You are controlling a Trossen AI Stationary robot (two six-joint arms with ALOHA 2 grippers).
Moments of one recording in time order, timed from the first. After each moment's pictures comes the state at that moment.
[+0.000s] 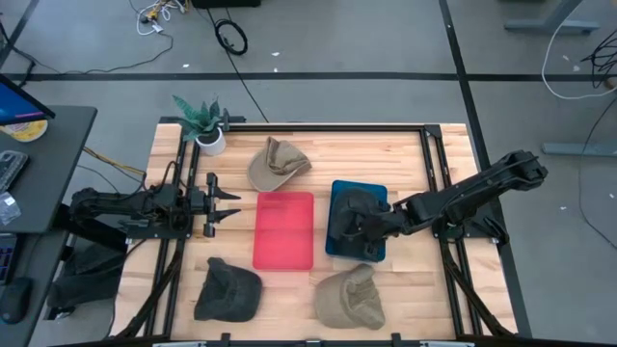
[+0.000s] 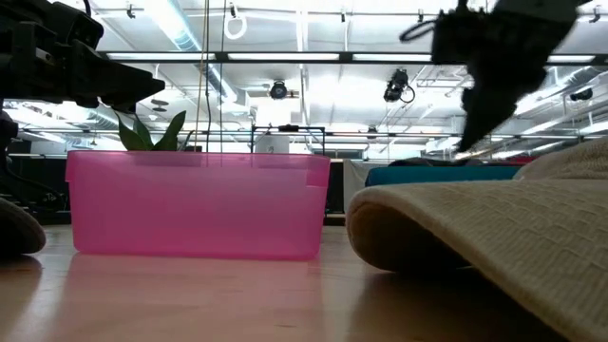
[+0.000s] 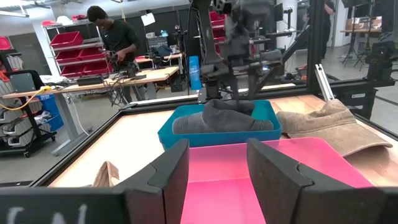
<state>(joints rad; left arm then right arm) -0.08 0.03 0.01 0.05 -0.13 0.12 0.31 1.36 0.87 -0.58 0.20 0.60</state>
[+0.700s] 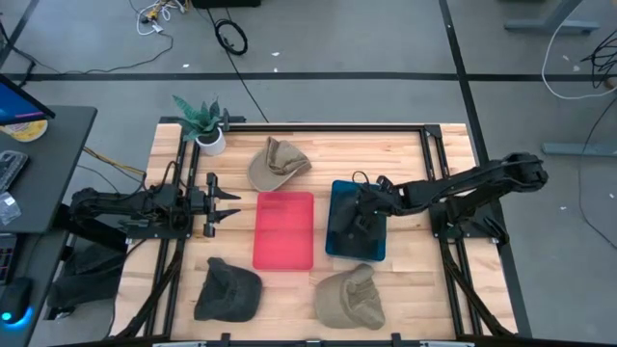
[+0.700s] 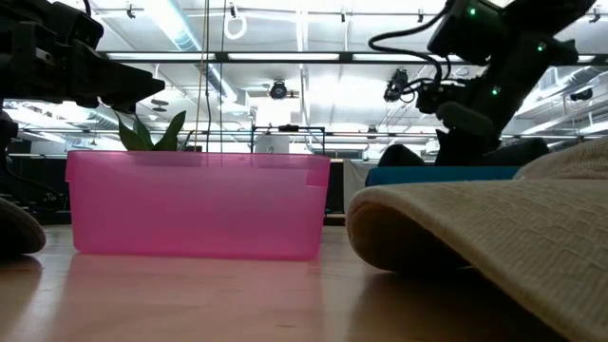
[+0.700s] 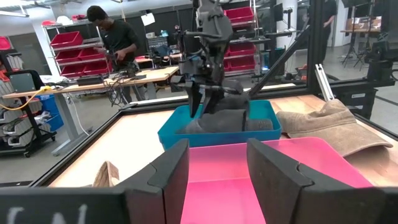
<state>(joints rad) -0.08 0.03 0.01 0.05 -0.13 0.12 0.07 1.35 0.67 -0.37 0.36 0.48</state>
